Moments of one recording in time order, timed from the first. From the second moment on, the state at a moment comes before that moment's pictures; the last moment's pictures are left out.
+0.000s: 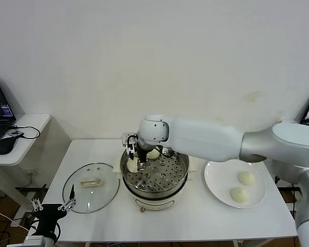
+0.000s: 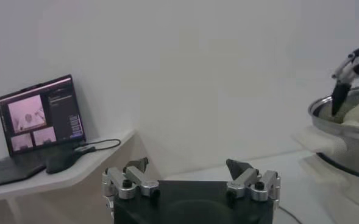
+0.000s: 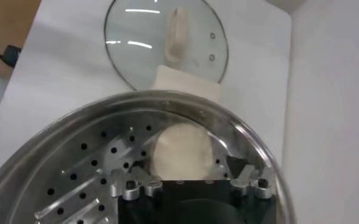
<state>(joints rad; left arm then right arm) 1.78 -1.28 -0.75 -2.20 -0.10 0.07 -0.15 0.47 1.20 -1.16 1.42 0.38 -0.67 -0.86</state>
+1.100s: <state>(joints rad) 1.81 -1.27 -0.72 -2.23 -0.08 0.08 -0.15 0.07 0.41 -0.83 1.64 -0.14 -0.27 -1.16</state>
